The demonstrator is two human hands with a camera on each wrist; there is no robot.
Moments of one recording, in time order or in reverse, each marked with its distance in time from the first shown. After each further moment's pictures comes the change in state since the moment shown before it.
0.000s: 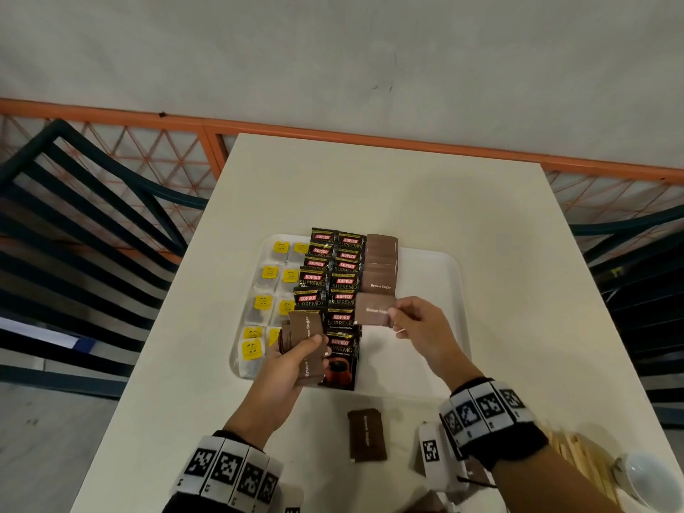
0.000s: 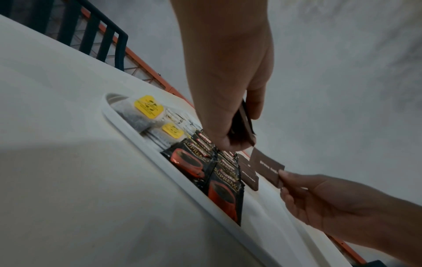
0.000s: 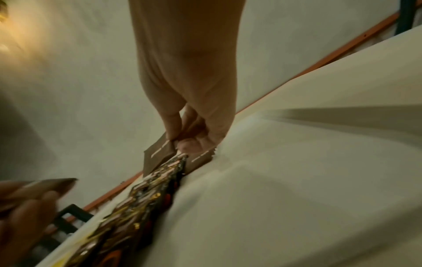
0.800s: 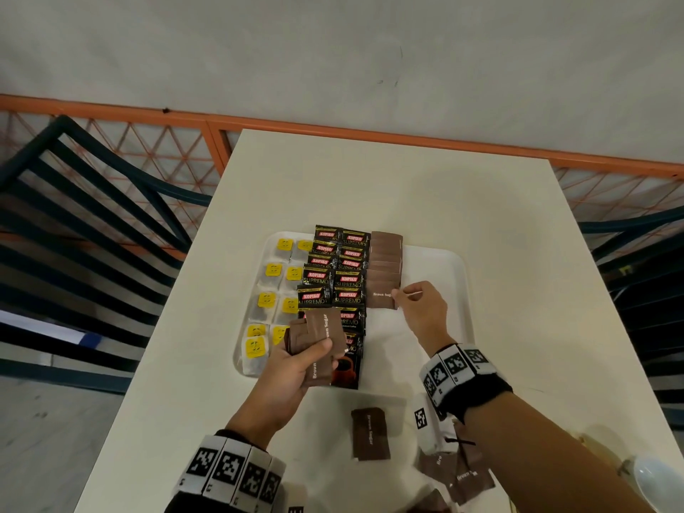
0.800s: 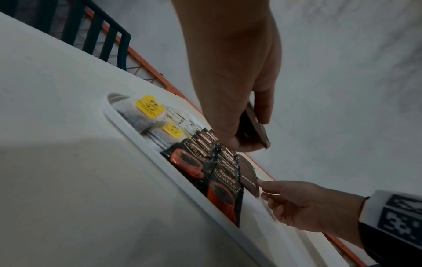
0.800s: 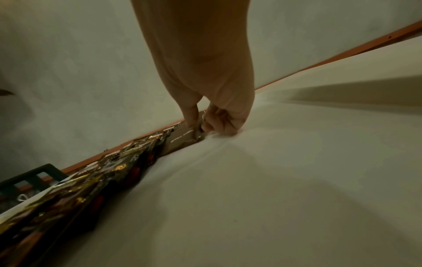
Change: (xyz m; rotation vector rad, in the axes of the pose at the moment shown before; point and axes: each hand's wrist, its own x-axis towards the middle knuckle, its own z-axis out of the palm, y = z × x) left_hand -0.002 0.000 -0.002 0.069 -0.086 0.013; right_hand 0.046 0.013 0.013 -0.237 0.319 0.055
